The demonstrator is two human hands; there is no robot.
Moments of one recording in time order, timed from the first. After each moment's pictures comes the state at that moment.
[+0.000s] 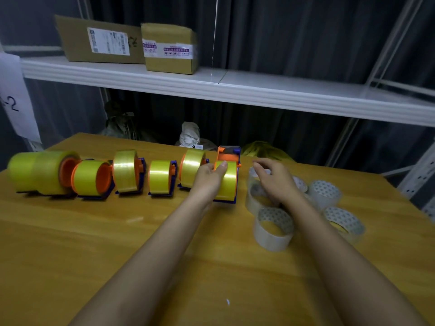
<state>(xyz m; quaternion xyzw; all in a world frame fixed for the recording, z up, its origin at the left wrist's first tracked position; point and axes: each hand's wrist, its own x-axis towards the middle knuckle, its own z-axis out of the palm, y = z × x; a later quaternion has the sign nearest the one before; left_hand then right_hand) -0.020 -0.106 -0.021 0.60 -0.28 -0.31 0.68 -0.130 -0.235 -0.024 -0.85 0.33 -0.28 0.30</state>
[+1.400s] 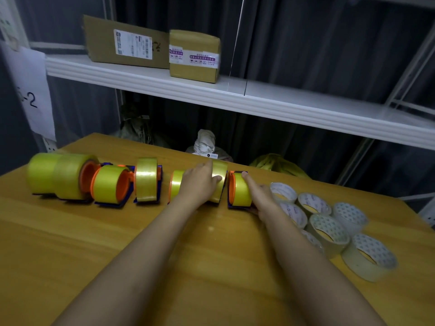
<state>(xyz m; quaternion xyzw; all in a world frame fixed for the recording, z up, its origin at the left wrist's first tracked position) 0.073 -0.095 -0.027 0.86 -0.45 0.01 0.26 -0.034 -0.214 -0.056 -0.60 0.47 -0.24 0.60</state>
